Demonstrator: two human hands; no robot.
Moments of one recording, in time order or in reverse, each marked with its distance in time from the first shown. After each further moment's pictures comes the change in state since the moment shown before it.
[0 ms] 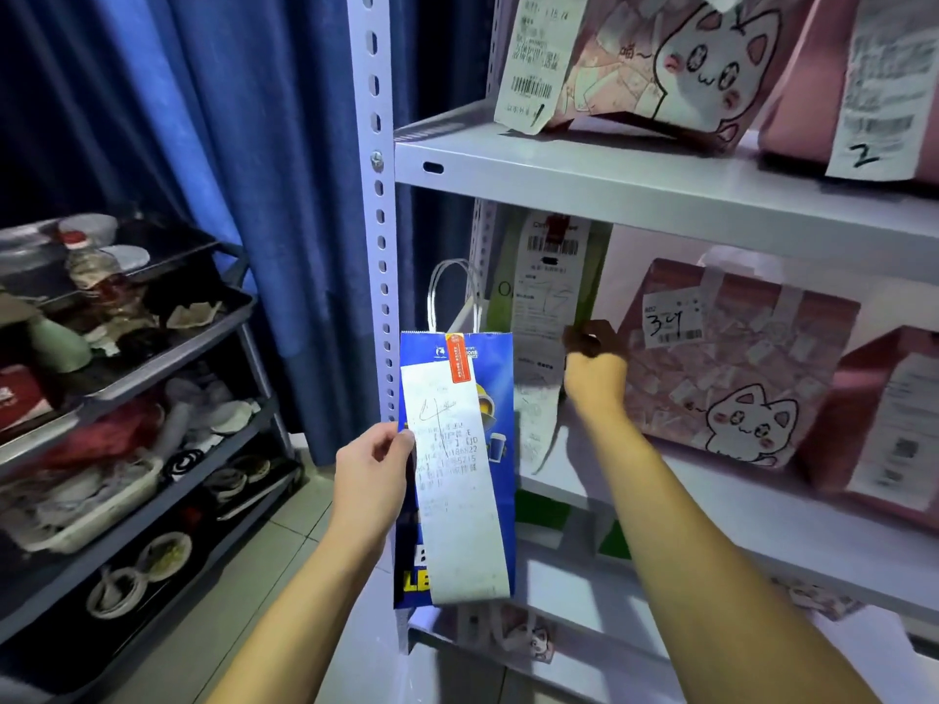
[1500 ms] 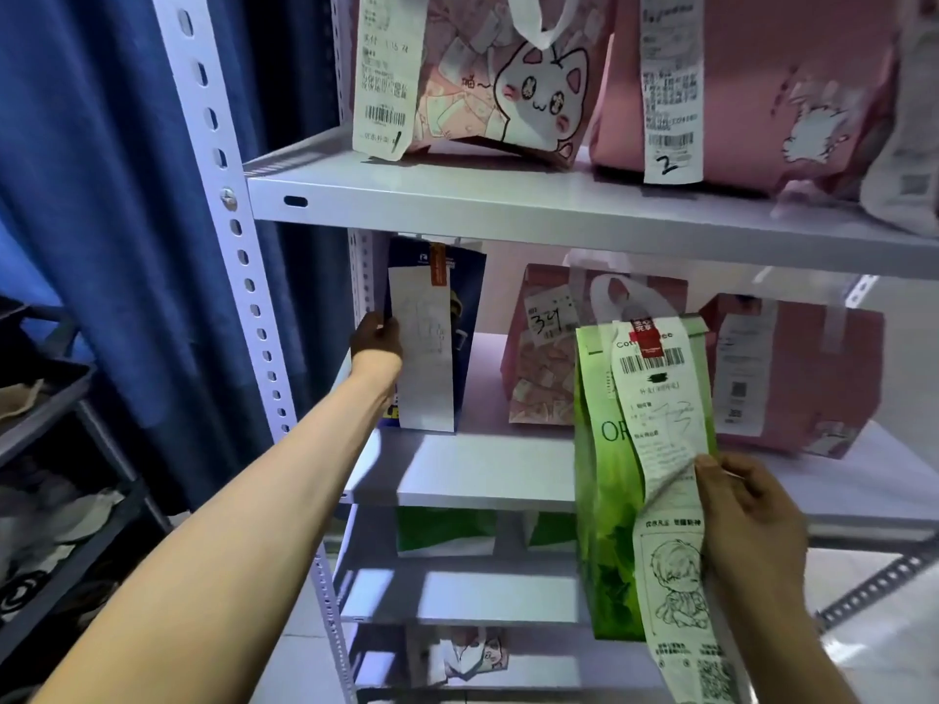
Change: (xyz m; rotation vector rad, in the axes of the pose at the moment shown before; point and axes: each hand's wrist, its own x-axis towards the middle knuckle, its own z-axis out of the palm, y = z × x) left_hand 0.141 0.085 0.145 -0.032 -0.171 0.091; right_hand -0.151 0.015 -0.212 0.048 0.432 0.147
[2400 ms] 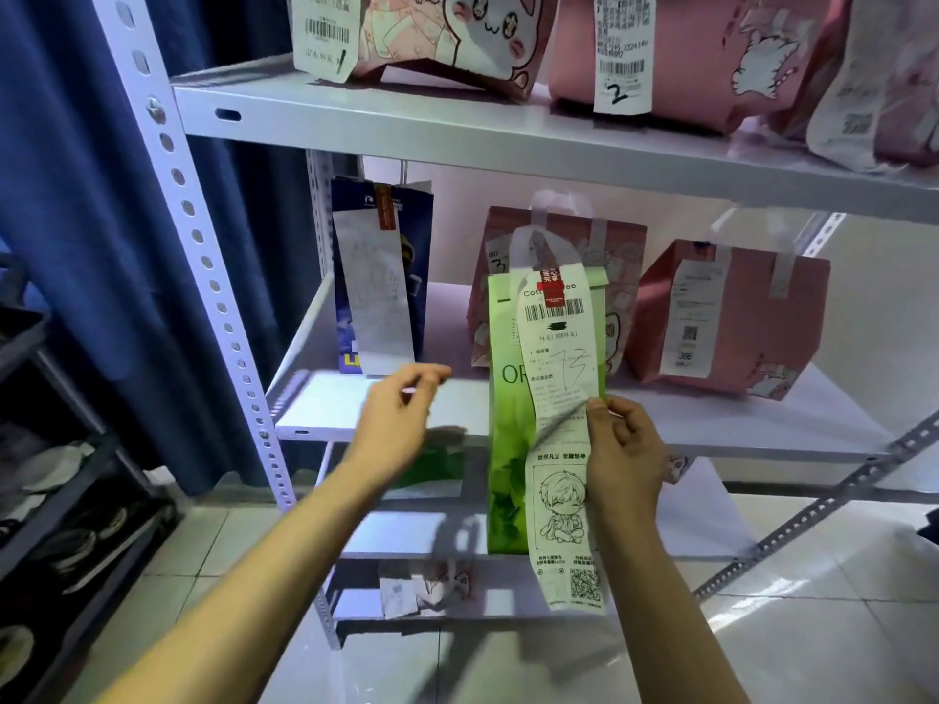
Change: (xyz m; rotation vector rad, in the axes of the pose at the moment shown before) left_hand -0.183 -0.033 -0.015 0.108 -0.389 0.191; right_hand -0.017 0.019 0.037 0.142 -0.011 0.103
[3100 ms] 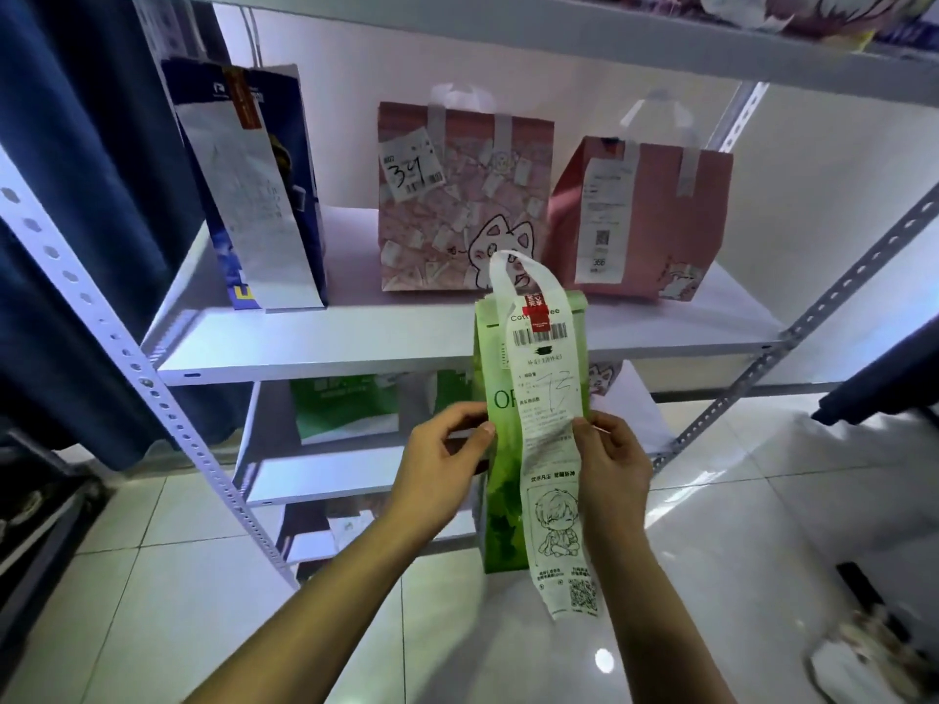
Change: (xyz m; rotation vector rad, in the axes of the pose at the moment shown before) left_hand -0.109 -0.021 0.124 -0.276 -0.329 -0.172; right_hand -0.023 0.070 -0.125 -0.147 0.059 0.128
